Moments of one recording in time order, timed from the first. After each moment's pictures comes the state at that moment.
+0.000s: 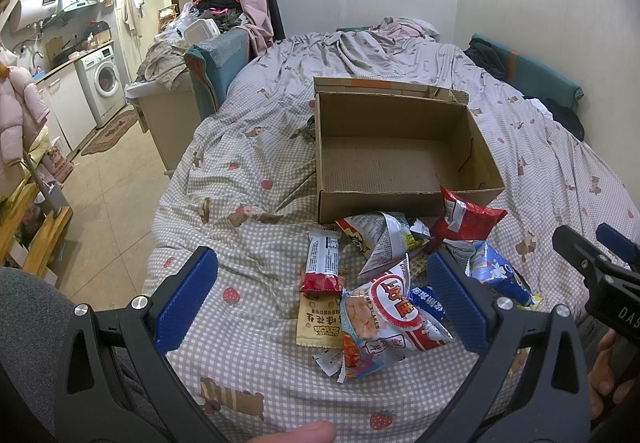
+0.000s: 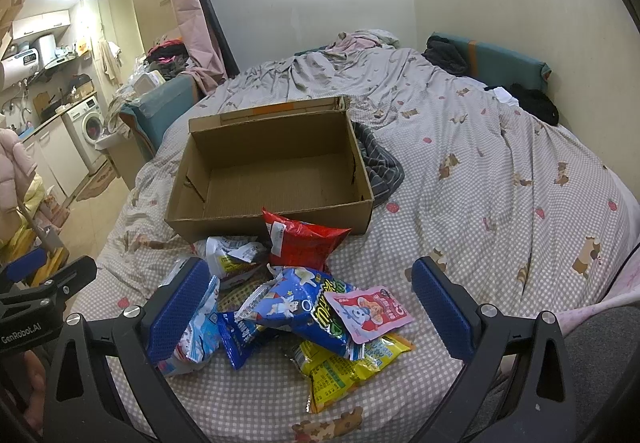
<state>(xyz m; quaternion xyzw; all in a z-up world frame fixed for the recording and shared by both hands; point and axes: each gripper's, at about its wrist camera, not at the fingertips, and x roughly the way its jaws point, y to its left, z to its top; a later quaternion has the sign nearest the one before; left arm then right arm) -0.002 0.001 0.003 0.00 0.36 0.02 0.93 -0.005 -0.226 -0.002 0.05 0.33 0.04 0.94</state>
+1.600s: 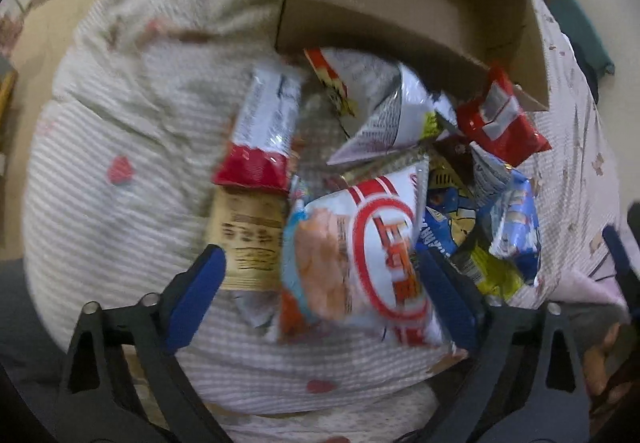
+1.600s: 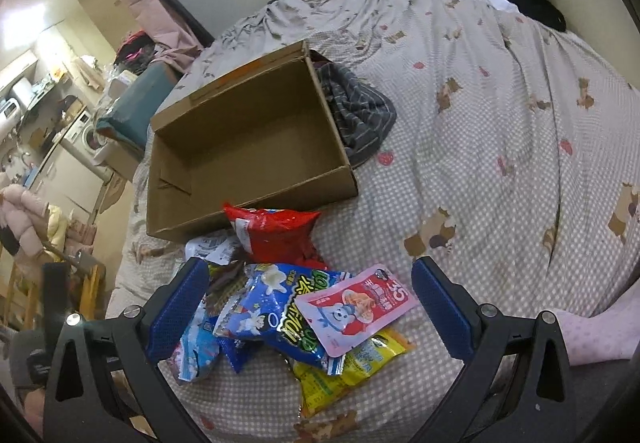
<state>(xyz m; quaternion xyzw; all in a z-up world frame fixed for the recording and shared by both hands) 0.087 -0.006 -0.117 -0.15 0.65 -0.03 0.75 0.056 -0.293 -0.026 0.18 0.45 0.05 0.87</state>
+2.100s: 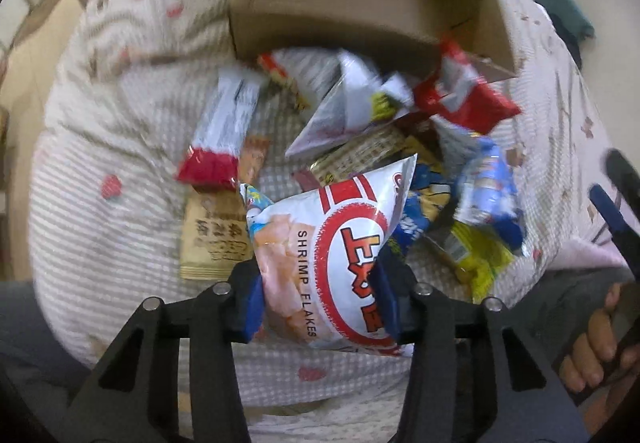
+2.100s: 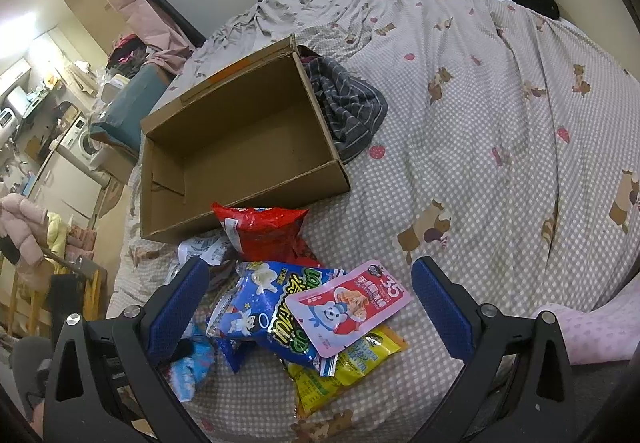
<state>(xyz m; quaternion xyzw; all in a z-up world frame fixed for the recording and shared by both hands) 0.064 -0.042 -0.091 -0.07 0.63 -0.07 0.77 0.060 -0.300 -0.031 0.19 0.46 0.05 0.87</state>
